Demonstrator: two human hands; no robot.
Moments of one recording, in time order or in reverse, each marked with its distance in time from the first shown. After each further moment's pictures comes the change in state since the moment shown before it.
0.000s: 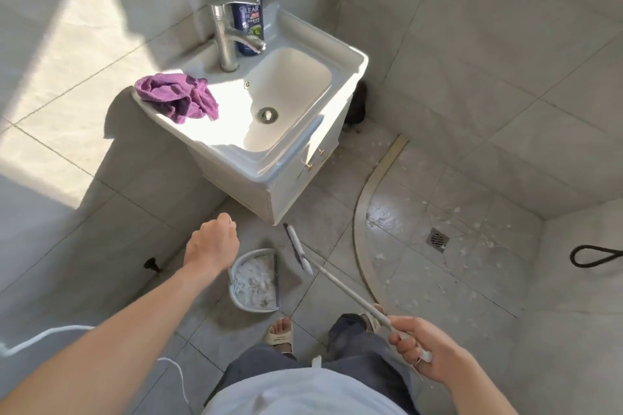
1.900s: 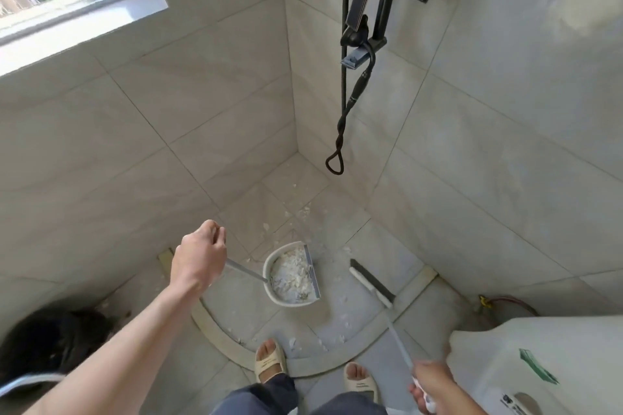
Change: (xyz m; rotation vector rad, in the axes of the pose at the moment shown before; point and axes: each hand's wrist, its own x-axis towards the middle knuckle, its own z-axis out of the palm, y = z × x) left_hand 0.063 0.731 0.136 0.177 -0.319 1.054; right_hand 0.003 -0.076 -0.232 0.860 0.642 -0.035
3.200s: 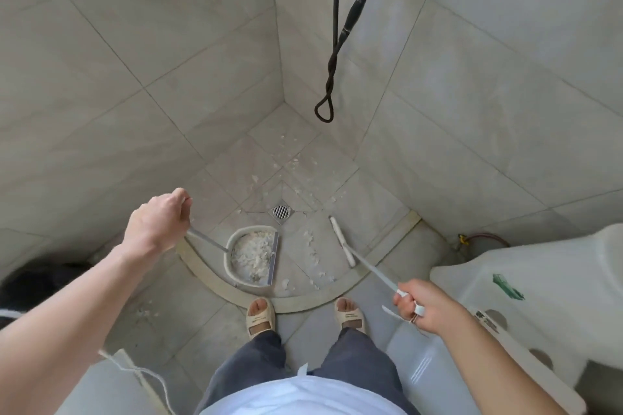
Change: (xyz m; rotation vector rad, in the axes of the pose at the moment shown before) left_hand 0.003 -0.090 -0.006 0.488 -0.063 0.312; right_hand -0.047 -0.007 0.006 0.489 -0.226 0.090
